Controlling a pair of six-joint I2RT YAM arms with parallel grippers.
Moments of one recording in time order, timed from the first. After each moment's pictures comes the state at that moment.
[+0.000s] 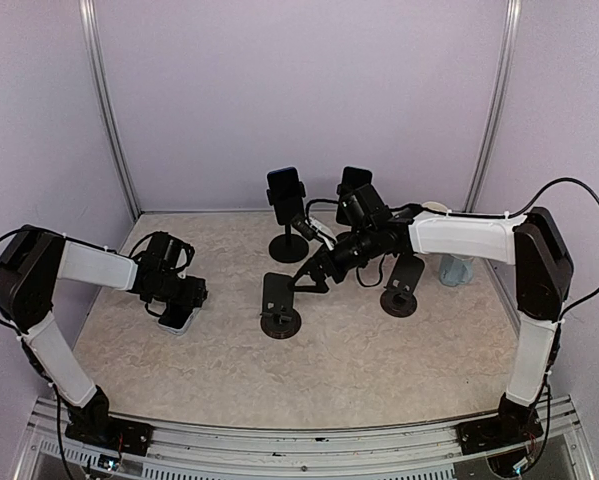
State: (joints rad) left arm -0.33 1.69 0.81 -0.05 -0.09 -0.15; right arm 0.72 1.91 1.47 -0.33 -0.67 -0.06
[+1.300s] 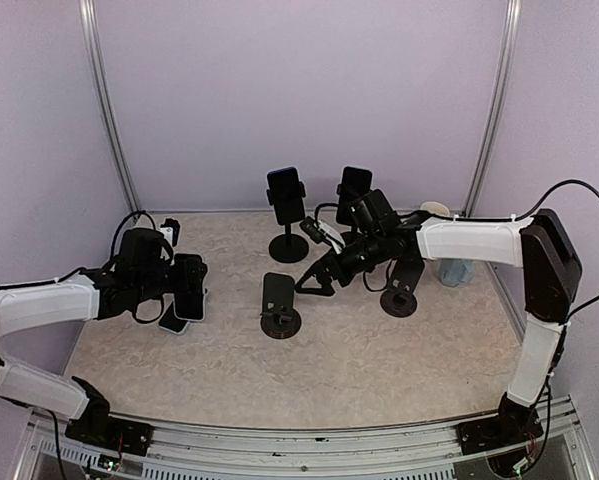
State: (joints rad) left arm -0.49 1.25 0.65 0.03 -0.20 -0.31; right arm 0.70 1.87 1.37 -0.26 -0.63 -0.02
